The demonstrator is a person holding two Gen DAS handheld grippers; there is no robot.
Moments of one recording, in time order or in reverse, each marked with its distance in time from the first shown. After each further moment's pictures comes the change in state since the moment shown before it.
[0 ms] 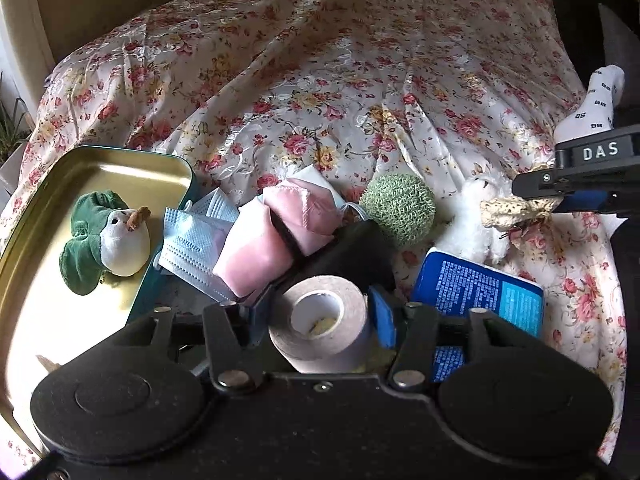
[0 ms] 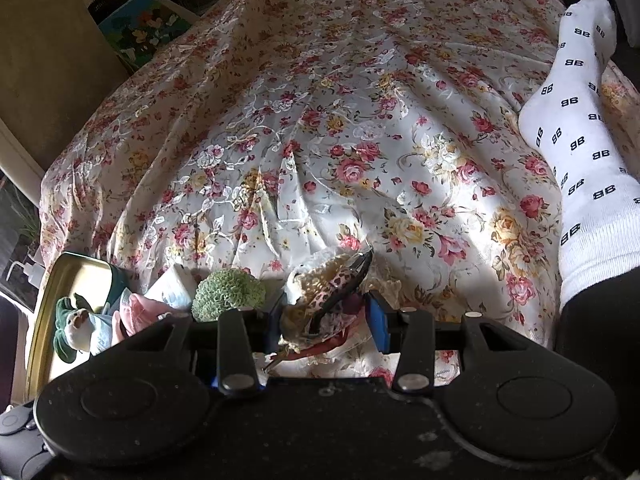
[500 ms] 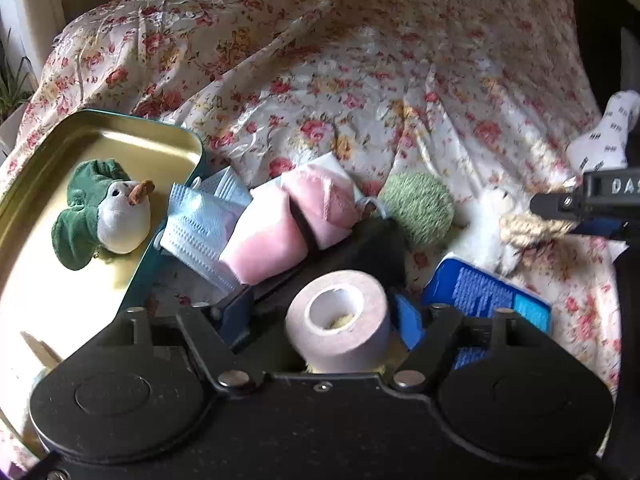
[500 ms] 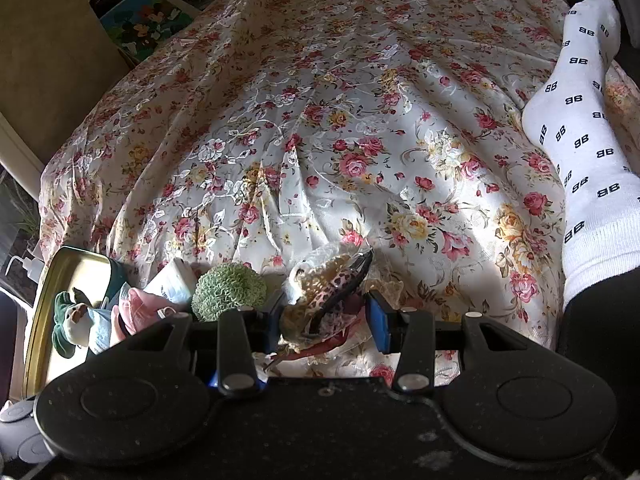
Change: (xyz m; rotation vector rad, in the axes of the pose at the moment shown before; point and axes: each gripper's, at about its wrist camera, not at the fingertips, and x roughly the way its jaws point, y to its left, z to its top) left arm 0.010 0.019 0.004 -0.106 0.025 -0.036; right arm 0.002 0.001 0.001 -0.006 0.012 0.004
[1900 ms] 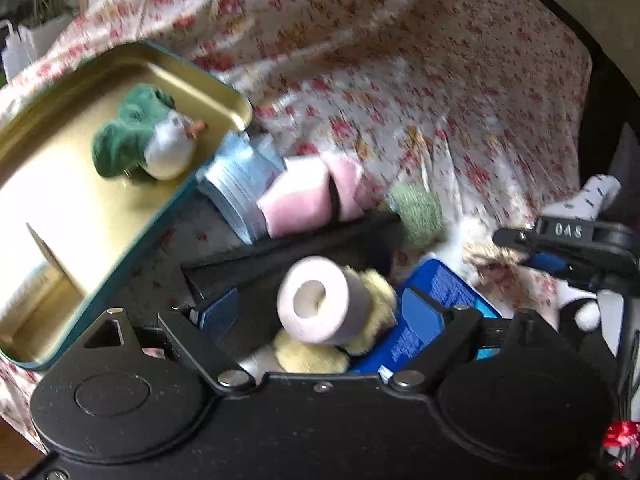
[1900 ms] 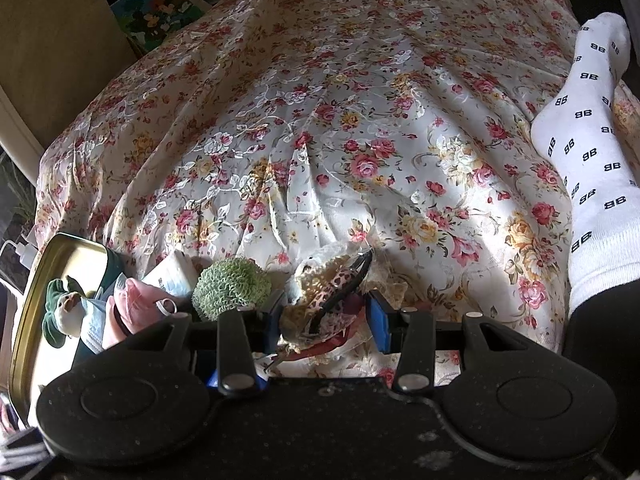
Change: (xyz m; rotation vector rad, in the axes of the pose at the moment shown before) left arm -0.033 0.036 -0.031 -0.270 0.002 -0.128; right arm 0.005 0.013 -0.001 -0.053 -0.005 -0.019
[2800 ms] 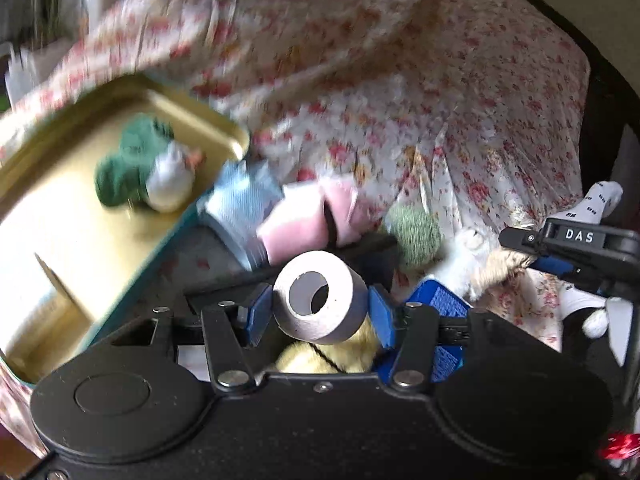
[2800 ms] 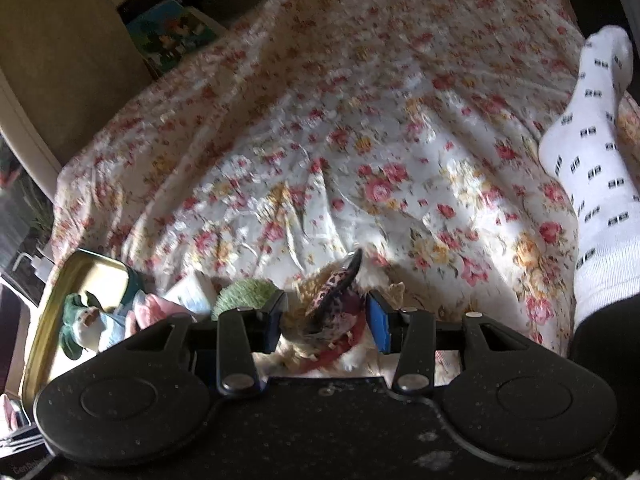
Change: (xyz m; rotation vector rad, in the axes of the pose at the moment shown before) left arm -0.013 -0.012 0.007 0.058 -0.099 0.050; right arm -0.016 0.003 0.003 -0.009 -0.079 0.060
